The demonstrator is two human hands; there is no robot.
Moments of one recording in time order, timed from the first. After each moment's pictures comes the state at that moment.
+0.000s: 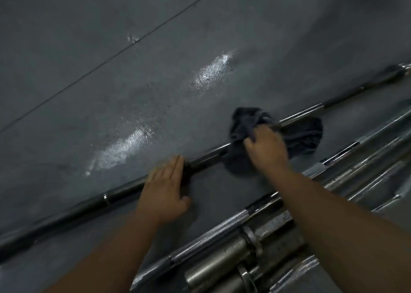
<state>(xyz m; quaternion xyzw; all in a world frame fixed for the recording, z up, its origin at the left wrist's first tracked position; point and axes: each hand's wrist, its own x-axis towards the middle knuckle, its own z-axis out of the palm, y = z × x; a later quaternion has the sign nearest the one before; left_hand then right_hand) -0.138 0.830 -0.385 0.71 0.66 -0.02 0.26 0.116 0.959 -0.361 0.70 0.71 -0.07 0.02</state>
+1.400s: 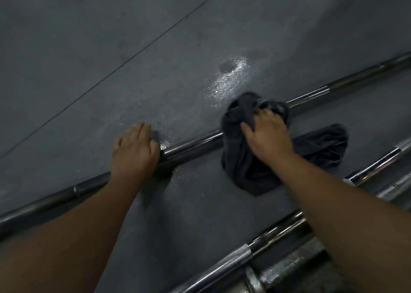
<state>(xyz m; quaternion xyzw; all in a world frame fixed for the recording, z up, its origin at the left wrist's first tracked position) -0.165 0.955 -0.405 0.61 0.79 0.05 0.11 0.138 1.040 -0.405 0.65 0.76 -0.06 -0.05</state>
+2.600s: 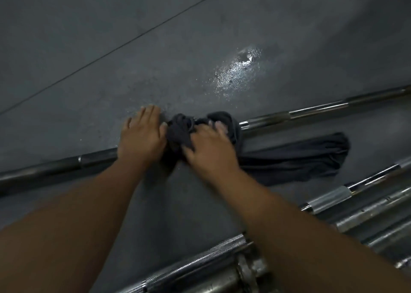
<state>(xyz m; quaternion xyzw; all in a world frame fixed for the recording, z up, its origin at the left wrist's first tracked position) -0.168 0.949 -0.421 0.60 0.79 0.03 0.14 0.016 0.960 -0.388 0.49 0.86 -0.10 -0.07</state>
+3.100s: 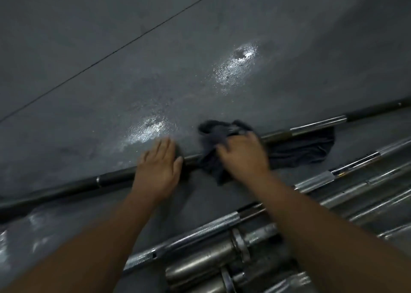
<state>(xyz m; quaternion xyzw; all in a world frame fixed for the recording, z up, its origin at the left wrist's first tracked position) -0.122 0.852 -0.401 0.63 0.75 -0.01 0.21 0.090 0.942 -0.369 0.56 0.82 -0.11 0.05</state>
